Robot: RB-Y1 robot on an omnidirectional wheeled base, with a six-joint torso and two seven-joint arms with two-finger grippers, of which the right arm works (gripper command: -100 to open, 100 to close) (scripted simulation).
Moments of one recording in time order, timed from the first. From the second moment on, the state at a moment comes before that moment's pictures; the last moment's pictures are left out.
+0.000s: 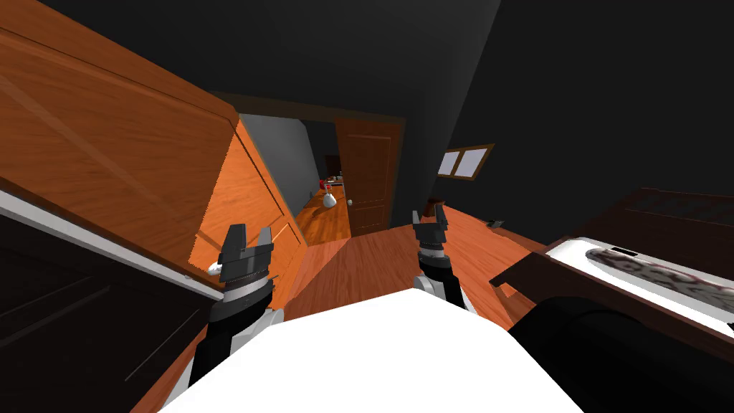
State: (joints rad) arm 0.55 0.00 -0.01 -2.33 -0.07 -0.59 -0.15
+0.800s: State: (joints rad) arm 0.48 -0.03 -0.04 -2.17 -0.11 -0.62 -0.26
